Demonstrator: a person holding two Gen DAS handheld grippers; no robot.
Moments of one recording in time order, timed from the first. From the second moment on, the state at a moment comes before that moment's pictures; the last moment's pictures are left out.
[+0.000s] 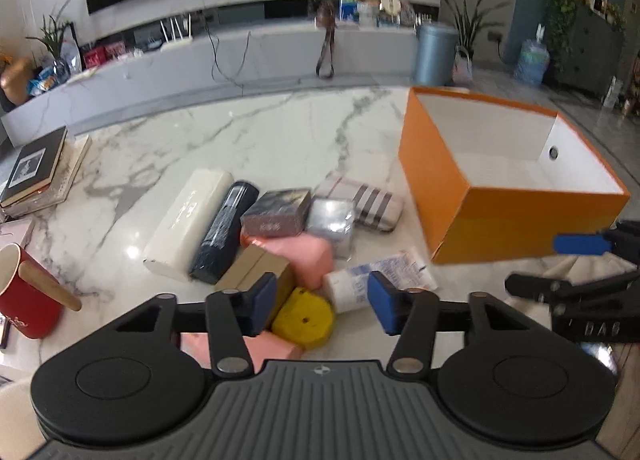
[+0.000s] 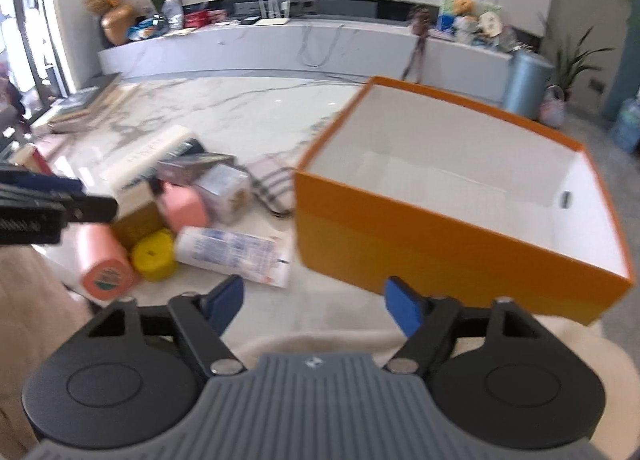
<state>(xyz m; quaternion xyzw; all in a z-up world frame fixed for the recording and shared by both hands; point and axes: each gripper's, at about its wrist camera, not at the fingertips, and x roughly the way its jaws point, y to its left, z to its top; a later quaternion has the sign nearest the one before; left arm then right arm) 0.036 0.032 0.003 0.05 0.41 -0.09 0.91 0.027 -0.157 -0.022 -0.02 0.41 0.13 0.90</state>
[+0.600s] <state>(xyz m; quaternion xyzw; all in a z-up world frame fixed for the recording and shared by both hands) 0.090 0.109 -0.037 -0.07 0.62 -0.04 0.78 0.087 -0.055 -0.041 -0.06 0.48 0.27 0.84</state>
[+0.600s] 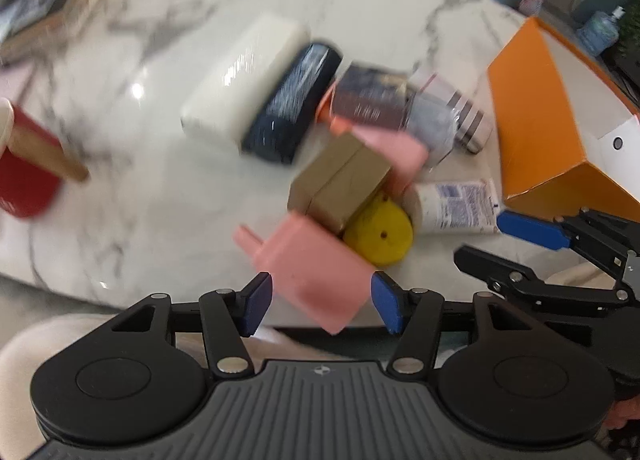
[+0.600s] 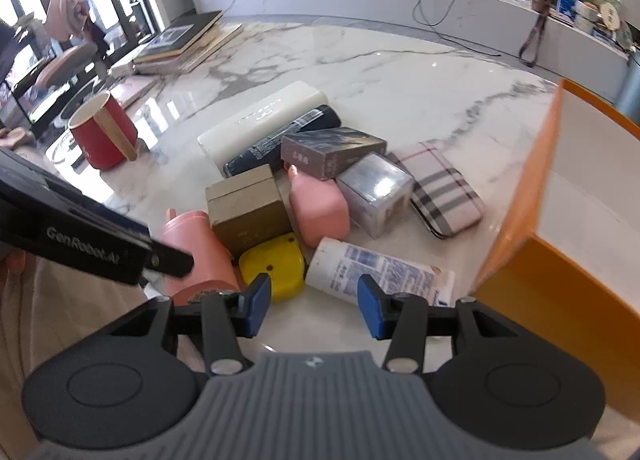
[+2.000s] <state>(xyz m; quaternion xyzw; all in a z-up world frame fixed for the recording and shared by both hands) 0.123 0.114 -0.087 -0.11 0.65 0.01 0.75 0.130 0.031 -0.102 -0.23 0.50 0.38 0.74</state>
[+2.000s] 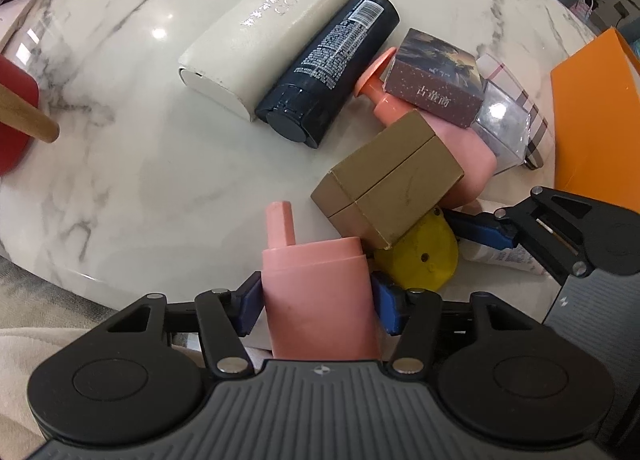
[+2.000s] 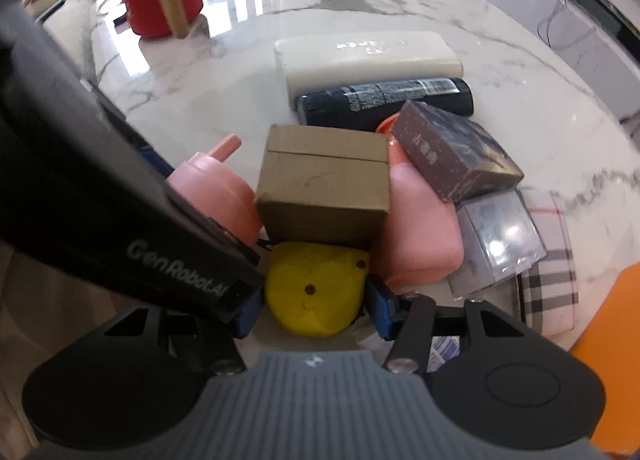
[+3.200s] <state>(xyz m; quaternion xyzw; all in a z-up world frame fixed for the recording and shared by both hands) 0.119 0.036 0.047 -0.09 0.44 -0.10 0.89 0.134 -0.105 0.034 -0.13 0.35 0.23 0.90</state>
